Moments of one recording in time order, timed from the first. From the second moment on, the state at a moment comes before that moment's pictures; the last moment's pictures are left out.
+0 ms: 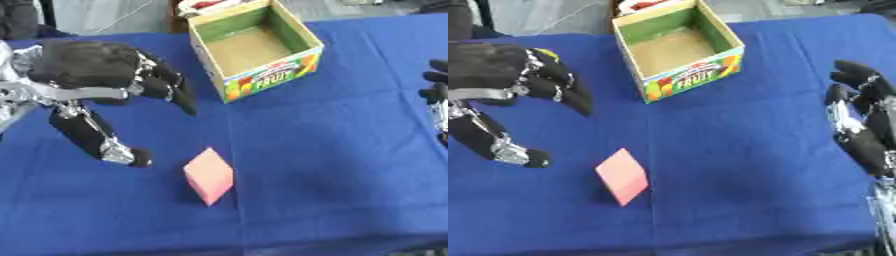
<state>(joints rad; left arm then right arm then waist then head) -0.70 0.88 -0.51 -1.94 -0.33 -0.39 -0.72 -0.14 -0.24 -0.06 -1.87 0.16 -0.18 0.06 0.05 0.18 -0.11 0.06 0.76</state>
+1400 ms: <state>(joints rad) -0.77 0.65 -0.64 -1.58 -0.48 -0.41 -0.71 -0.15 -0.24 -0.06 -1.86 0.15 -0.18 0.06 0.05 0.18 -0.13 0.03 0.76</state>
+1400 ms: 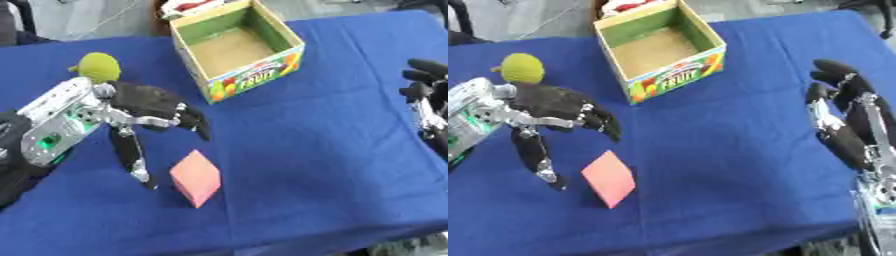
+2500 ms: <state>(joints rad) -0.81 0.55 -0.67 -1.47 -0.50 -0.44 -0.68 -0.14 -0.24 -0.05 -1.86 0.15 -0.18 0.07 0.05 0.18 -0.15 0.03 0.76</state>
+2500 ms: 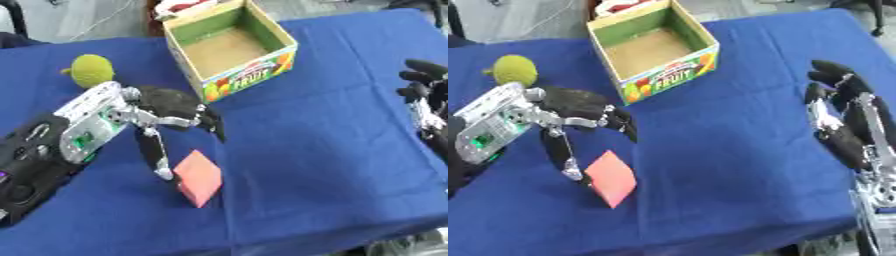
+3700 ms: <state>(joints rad) -0.82 0.59 -0.61 -1.53 -0.35 -0.37 -0.74 -0.14 -0.24 -0.06 -1.86 0.15 -0.18 0.07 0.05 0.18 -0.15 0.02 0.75</state>
